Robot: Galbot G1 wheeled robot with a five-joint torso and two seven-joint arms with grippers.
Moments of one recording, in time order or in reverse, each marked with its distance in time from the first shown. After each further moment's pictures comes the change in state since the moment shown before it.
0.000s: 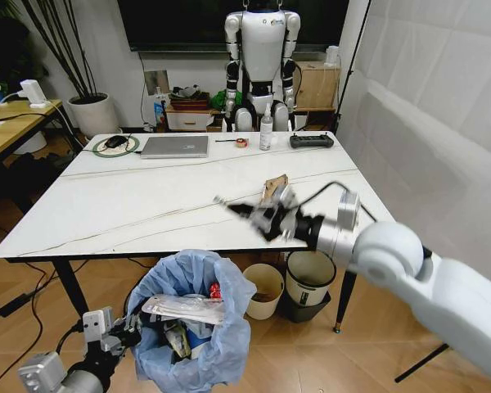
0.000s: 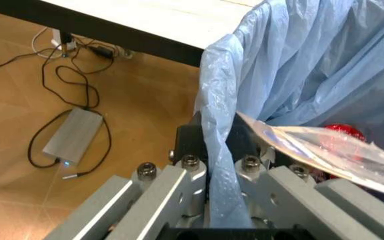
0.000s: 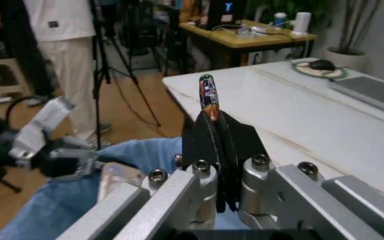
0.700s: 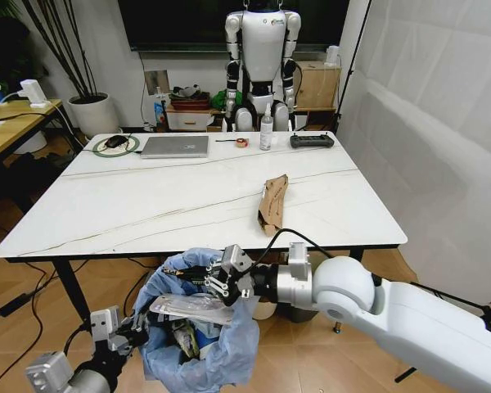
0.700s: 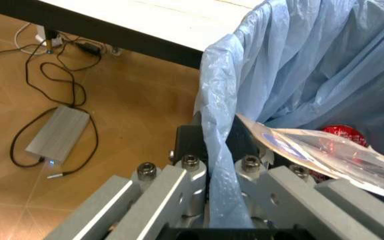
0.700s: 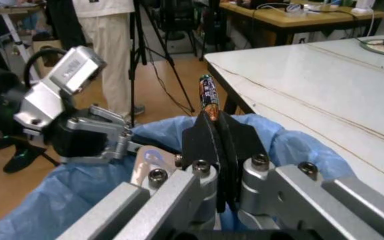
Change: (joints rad) left arm -0.005 0.004 0.028 -0.014 -0.007 0.004 0.005; right arm 0.077 0.144 -0.231 -0.132 -0.115 0.035 -0.036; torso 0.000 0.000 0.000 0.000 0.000
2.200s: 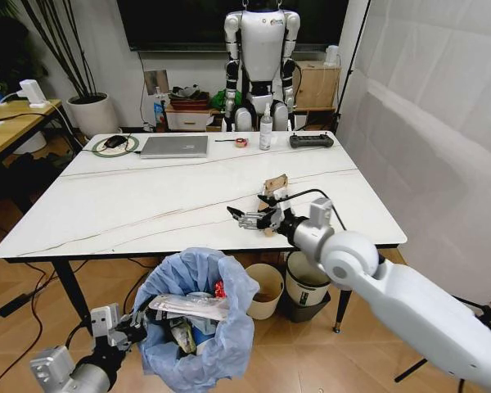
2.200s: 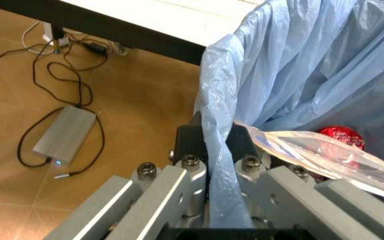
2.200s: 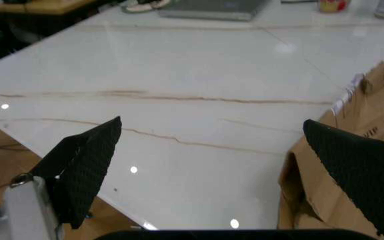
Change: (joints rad) left arm -0.041 0.011 -0.004 0.049 -0.010 -0.002 -0.004; right arm -0.050 0.132 0.218 -0.184 0.199 -0.197 0.614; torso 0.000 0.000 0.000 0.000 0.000
